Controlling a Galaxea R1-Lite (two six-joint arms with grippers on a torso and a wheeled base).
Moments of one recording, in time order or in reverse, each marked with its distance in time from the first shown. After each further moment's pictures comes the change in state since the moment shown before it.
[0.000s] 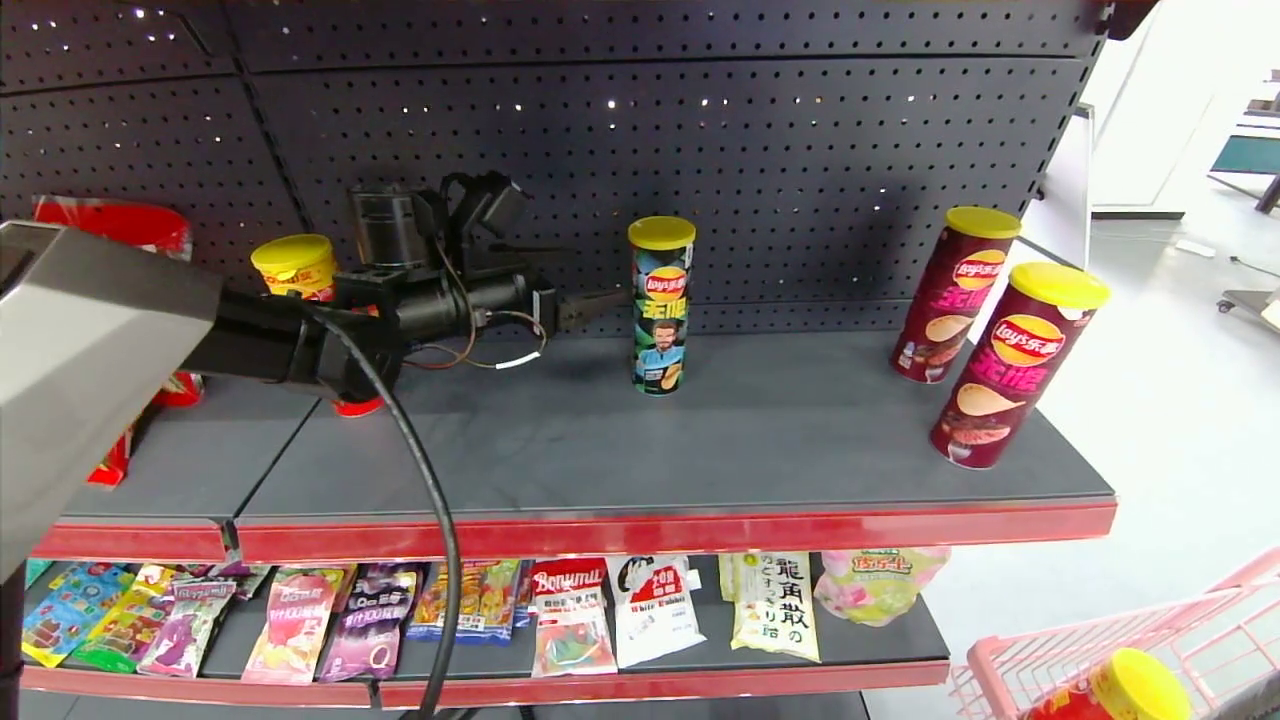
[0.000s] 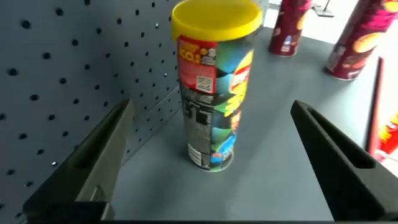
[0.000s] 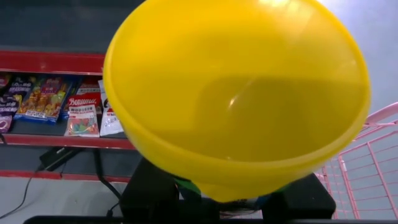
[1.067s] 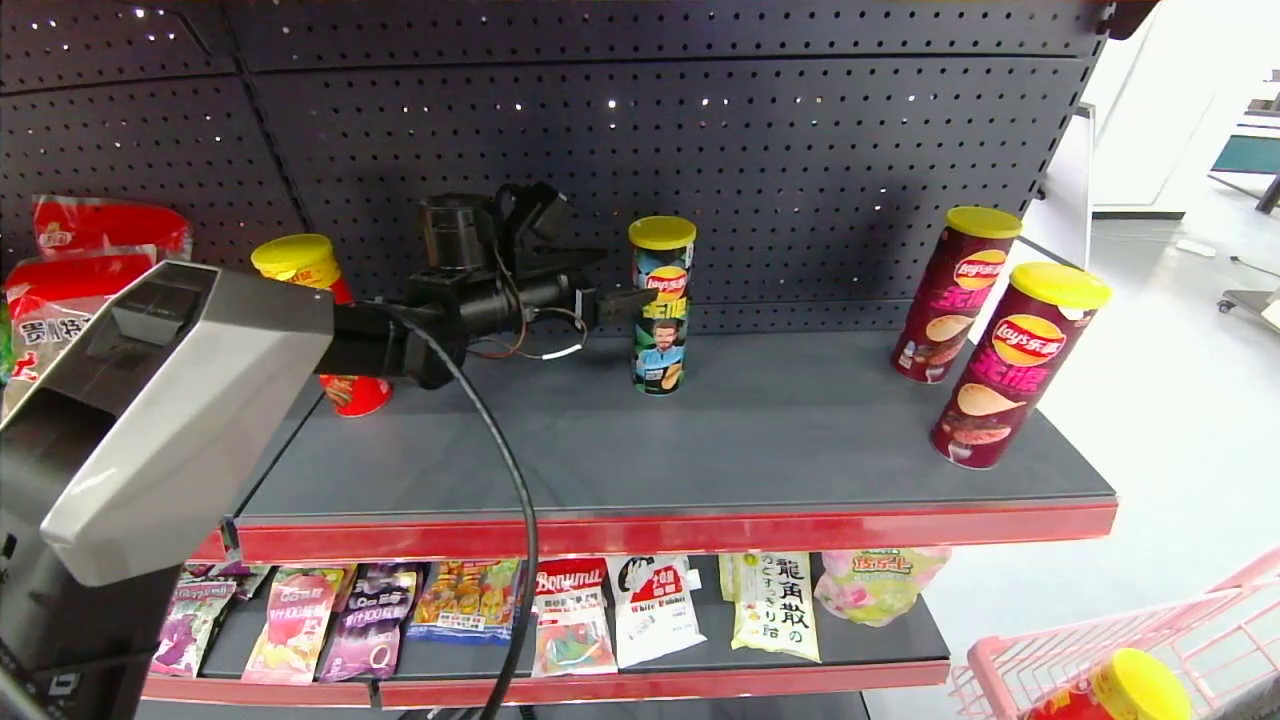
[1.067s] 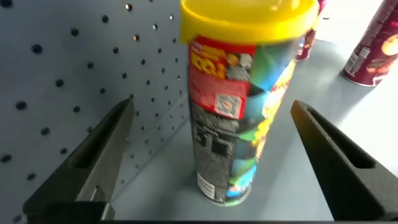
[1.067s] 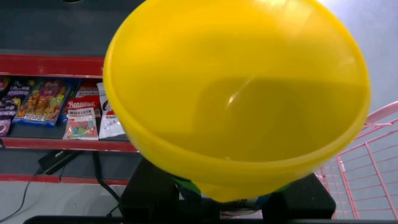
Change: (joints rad) left arm -0.035 0.209 -0.307 0.073 -0.003 -0.004; right arm -0.006 -0.009 -0.004 0.001 -0.001 0.000
